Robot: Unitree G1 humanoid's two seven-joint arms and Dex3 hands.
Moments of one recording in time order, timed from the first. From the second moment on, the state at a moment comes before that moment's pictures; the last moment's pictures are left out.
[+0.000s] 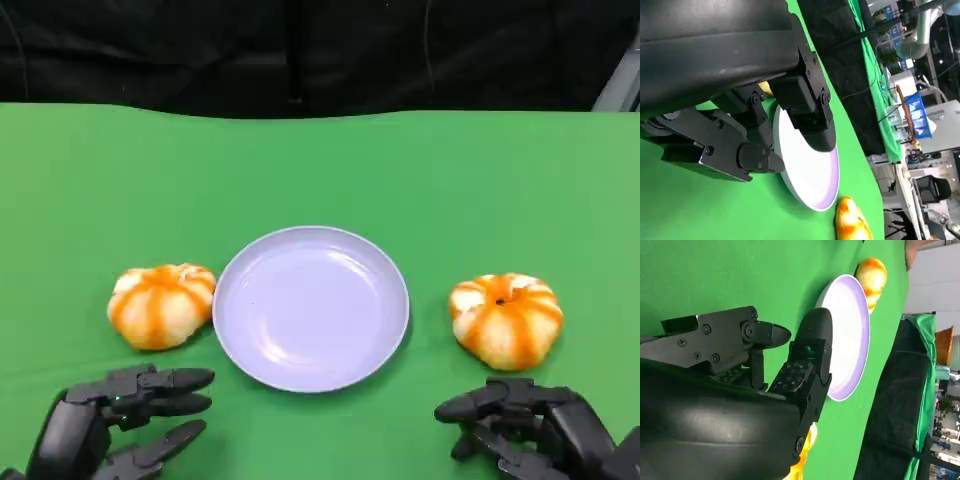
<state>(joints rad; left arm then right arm) 0.02 0.11 0.10 0.70 -0.12 -0.88 -0.34 0.07 -0.05 0.05 0.47 0.03 -0.56 0.30</state>
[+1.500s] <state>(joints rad) -0.10 0.21 0.16 0.72 0.29 -1.00 0.09 0.03 -0.05 0.05 0.52 0.03 -0.59 0.30</state>
